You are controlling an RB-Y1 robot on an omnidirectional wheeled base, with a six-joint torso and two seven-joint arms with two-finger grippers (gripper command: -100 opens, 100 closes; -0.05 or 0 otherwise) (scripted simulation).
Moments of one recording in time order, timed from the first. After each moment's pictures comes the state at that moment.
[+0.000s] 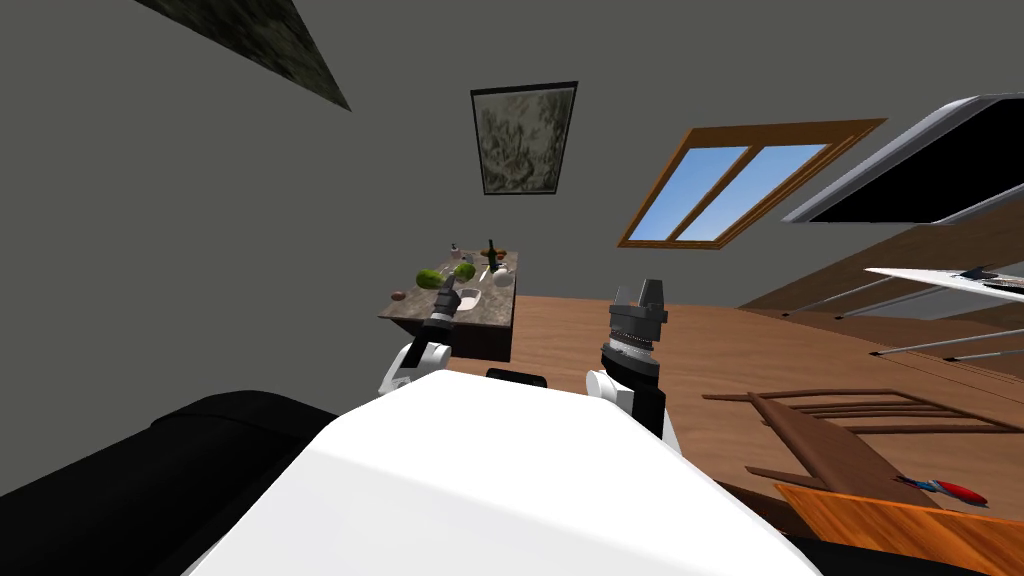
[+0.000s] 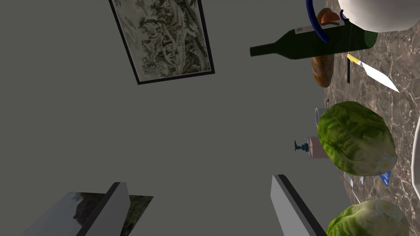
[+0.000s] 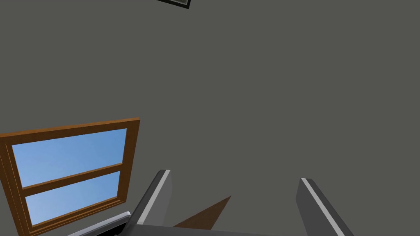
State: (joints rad) left arm 0.47 0.15 0.03 -2.28 0.03 -0.05 -0.01; right arm 0.53 0.02 0.02 -2.36 -0.01 -0.49 0.16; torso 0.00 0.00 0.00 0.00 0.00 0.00
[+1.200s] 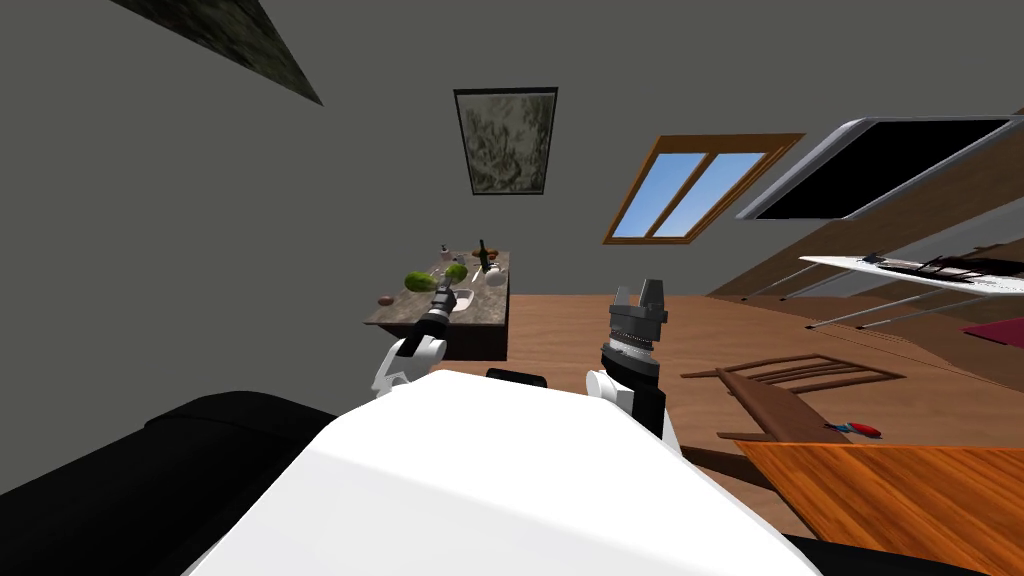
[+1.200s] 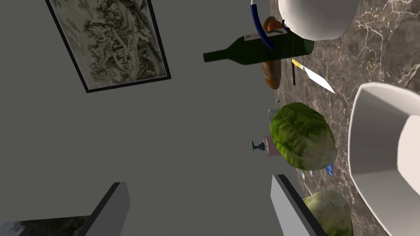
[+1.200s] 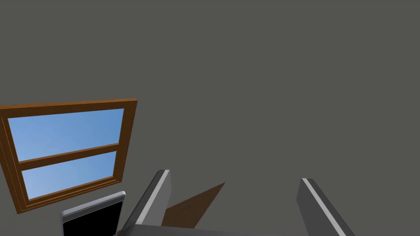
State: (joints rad) left arm 0.42 0.15 0.10 -2.31 0.02 0.24 0.04; right arm 0.53 0.02 0.02 -2.36 -0.01 -0.49 0.16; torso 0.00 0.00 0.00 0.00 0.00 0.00
